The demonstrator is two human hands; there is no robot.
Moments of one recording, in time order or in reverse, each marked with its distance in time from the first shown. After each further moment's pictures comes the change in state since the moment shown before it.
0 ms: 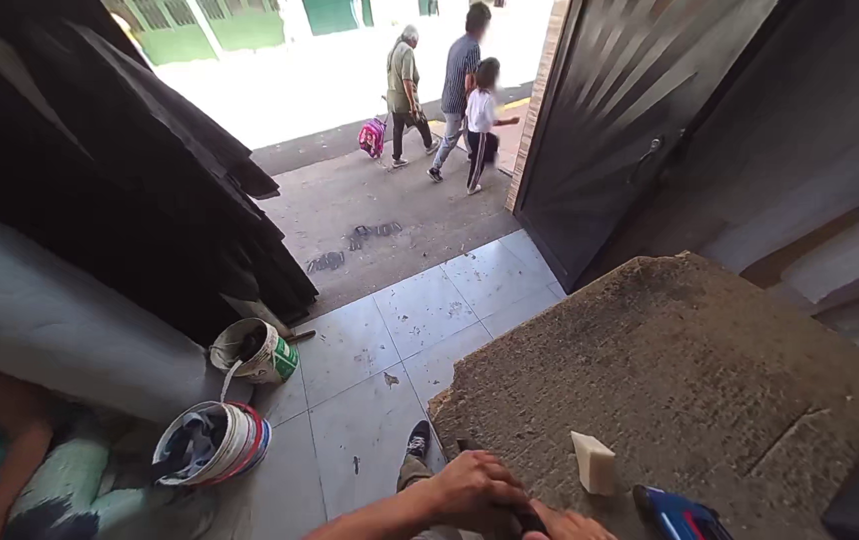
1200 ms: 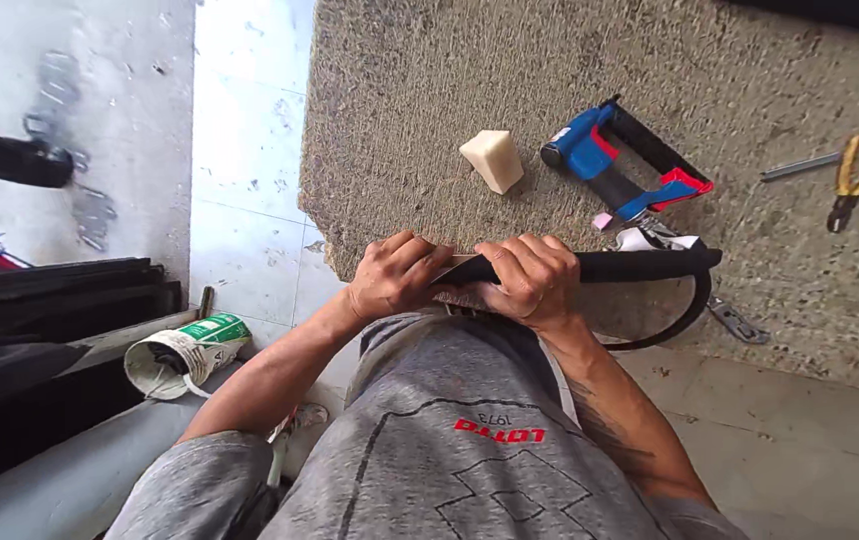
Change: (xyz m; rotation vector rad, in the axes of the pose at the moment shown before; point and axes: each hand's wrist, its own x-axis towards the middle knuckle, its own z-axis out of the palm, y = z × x) left_hand 0.055 -0.052 0.015 0.056 -0.077 0.415; right_hand -0.018 -0.020 0.038 -0.207 0.415 0.517
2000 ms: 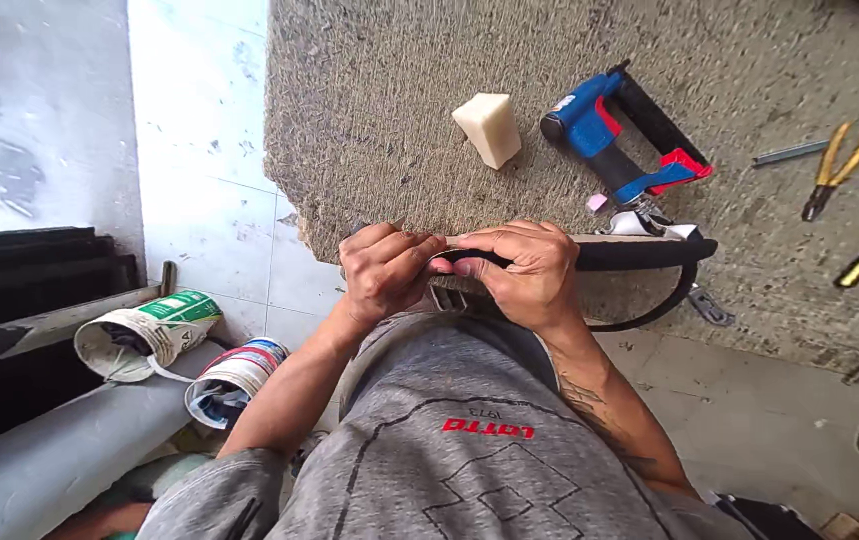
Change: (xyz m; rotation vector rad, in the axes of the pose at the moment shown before) left_hand -0.011 0.025 0.017 -0.068 0.251 -0.221; right_hand 0.018 -0.019 -0.027 0.501 -0.215 0.380
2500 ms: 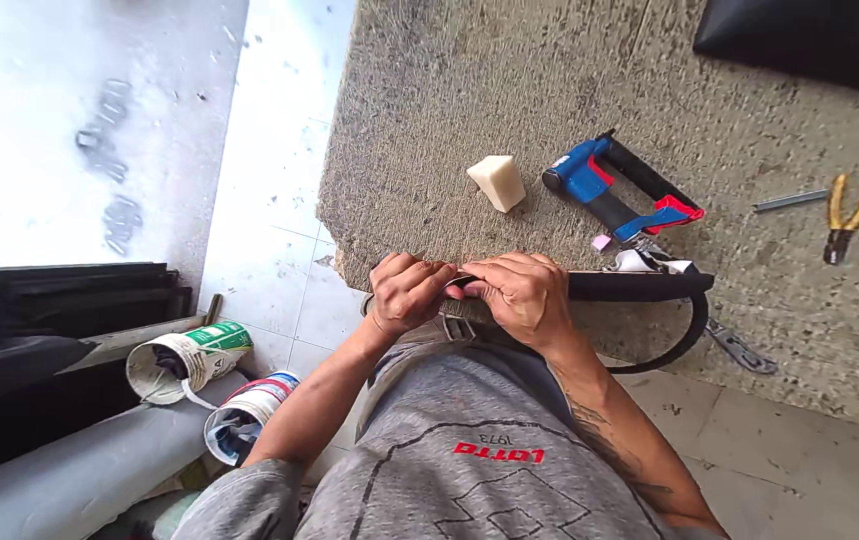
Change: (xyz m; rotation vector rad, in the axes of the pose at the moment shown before) left_hand -0.008 -0.002 0.008 0.166 0.088 0.116; right_hand -0.006 0.011 0.006 -0.225 -0.031 -0.204
